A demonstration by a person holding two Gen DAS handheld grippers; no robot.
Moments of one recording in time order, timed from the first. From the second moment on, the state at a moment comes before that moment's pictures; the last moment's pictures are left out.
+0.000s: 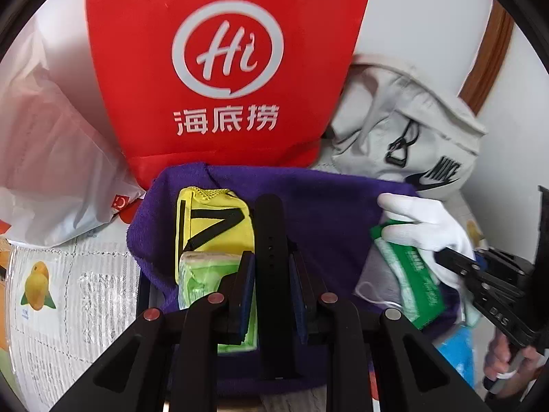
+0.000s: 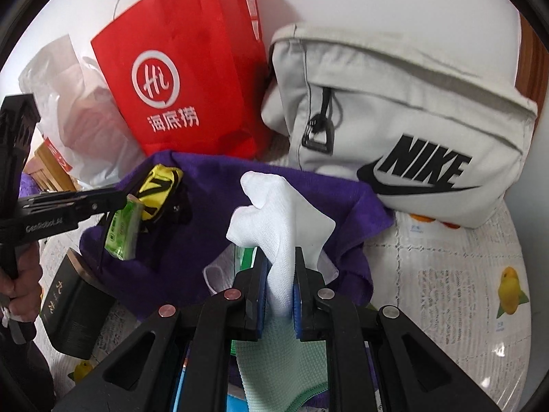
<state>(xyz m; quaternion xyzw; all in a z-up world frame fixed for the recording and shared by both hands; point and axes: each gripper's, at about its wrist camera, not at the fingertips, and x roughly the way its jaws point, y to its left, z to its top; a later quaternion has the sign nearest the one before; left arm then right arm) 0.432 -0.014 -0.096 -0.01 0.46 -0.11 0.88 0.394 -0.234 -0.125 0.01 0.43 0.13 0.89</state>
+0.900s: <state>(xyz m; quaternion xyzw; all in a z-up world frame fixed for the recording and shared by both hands) 0.434 -0.014 -0.104 -0.02 0.48 -0.11 0.87 0.390 -0.216 -0.121 -0.01 0.43 0.16 0.89</state>
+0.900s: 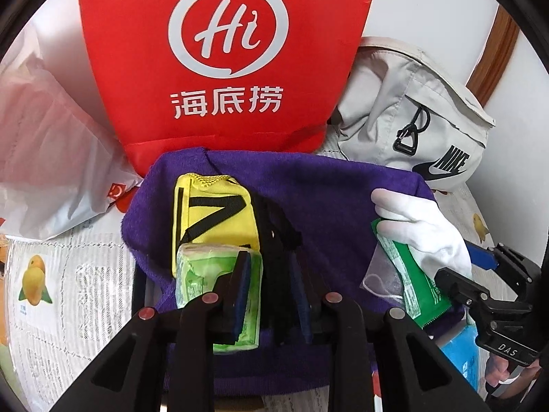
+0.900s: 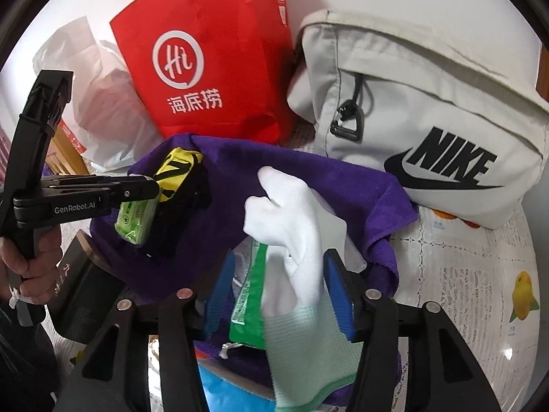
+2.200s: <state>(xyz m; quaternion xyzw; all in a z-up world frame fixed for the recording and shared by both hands) 0.195 0.031 -0.080 -0.04 0.46 -0.09 0.88 0.131 -0.187 -0.105 0.01 0.43 0.20 0.88</state>
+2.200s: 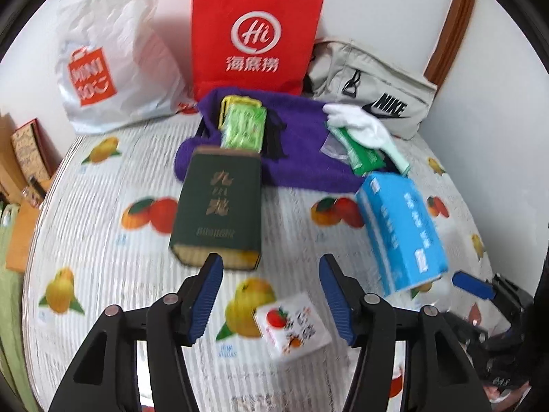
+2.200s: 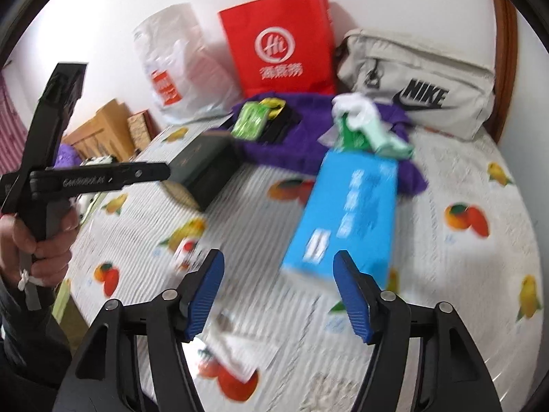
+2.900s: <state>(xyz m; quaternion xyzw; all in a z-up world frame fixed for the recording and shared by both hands) 0.155 0.047 -0.142 -0.07 0.50 -0.09 0.86 0.082 -0.110 -0.186 -0.11 0.42 0.23 0.87</state>
